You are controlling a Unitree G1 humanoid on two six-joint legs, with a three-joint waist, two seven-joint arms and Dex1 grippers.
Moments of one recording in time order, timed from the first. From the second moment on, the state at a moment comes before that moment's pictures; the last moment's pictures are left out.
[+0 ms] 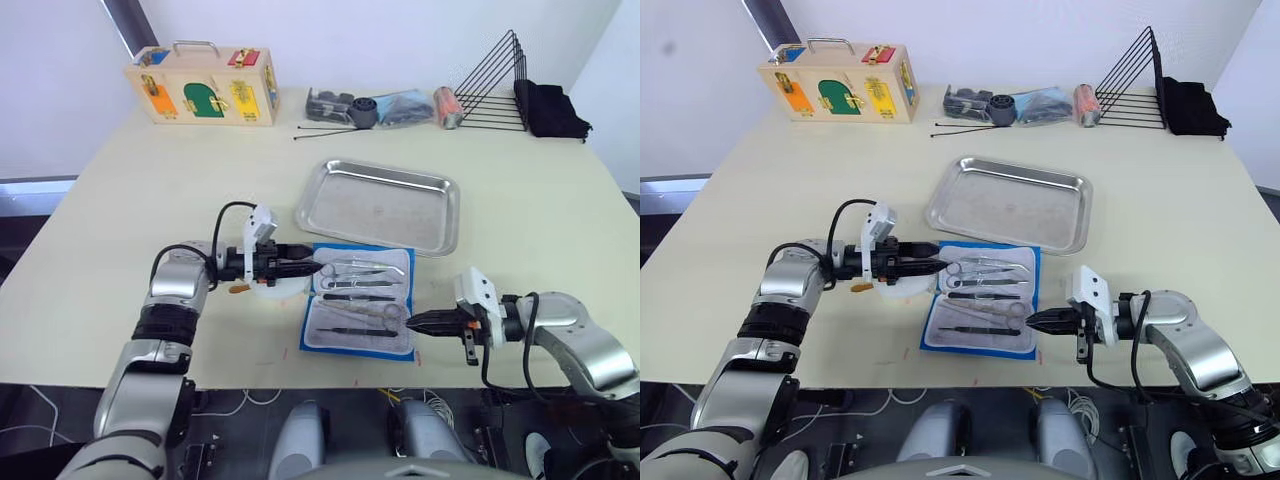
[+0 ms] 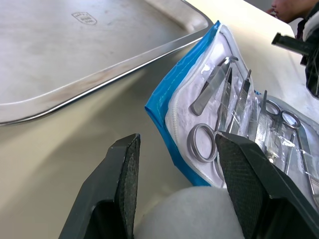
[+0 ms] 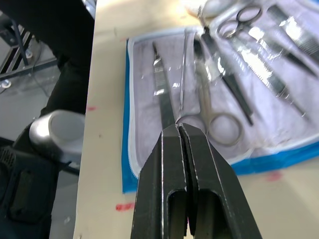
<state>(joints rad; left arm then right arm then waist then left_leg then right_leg) -0.59 0.57 -0.04 0.49 -0.29 0.38 -1.37 -0.13 -0.68 0.15 -0.29 0.44 0.40 1.15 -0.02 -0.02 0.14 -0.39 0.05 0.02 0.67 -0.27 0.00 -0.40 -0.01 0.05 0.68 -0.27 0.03</state>
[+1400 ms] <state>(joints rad) -0.45 0.95 0.00 -0.05 -0.73 0.21 -1.56 -0.28 -0.46 0.19 0.03 0.29 -0.05 1.17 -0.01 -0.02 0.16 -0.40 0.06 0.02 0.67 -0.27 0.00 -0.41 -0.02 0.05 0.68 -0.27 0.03</state>
